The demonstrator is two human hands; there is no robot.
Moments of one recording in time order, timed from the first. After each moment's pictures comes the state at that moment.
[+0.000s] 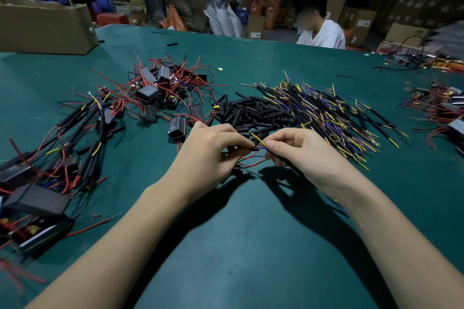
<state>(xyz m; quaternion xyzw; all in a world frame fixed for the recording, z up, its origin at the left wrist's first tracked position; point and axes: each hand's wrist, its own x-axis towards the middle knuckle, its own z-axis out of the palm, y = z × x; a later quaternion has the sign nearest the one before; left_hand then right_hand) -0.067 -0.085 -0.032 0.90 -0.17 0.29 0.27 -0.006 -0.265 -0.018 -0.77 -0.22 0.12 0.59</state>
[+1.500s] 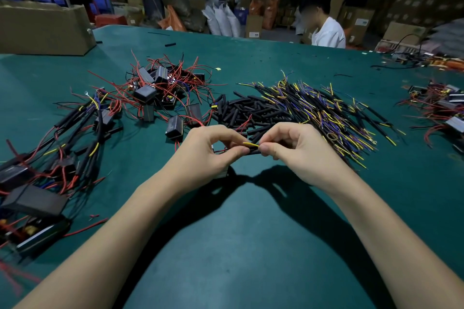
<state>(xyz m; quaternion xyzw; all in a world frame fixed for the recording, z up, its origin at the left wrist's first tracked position) -0.067 -0.085 -0.026 0.87 -0.12 0.20 0.43 -0.006 -0.268 -0.017 -0.81 -0.31 0.03 0.50</state>
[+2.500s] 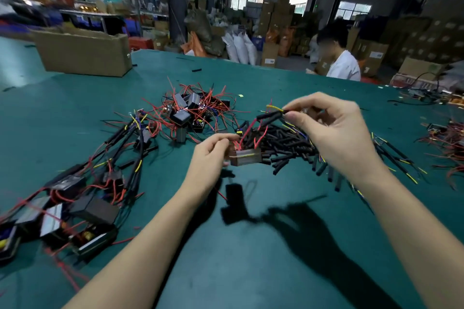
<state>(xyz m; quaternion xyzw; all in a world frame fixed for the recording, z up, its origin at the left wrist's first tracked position) -0.050 -0.054 -0.034 0.67 0.09 0.25 0.69 -0.010 -0.237 0.055 -0.75 -0.38 -0.17 0.51</state>
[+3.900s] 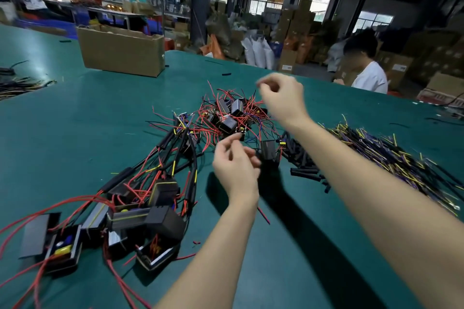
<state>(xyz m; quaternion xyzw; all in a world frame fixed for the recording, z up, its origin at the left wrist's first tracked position) -0.040 -0.032 -0.033 0.37 0.24 0.40 0.80 0.056 -0.053 0.055 -0.82 -0.31 -0.20 0.43</state>
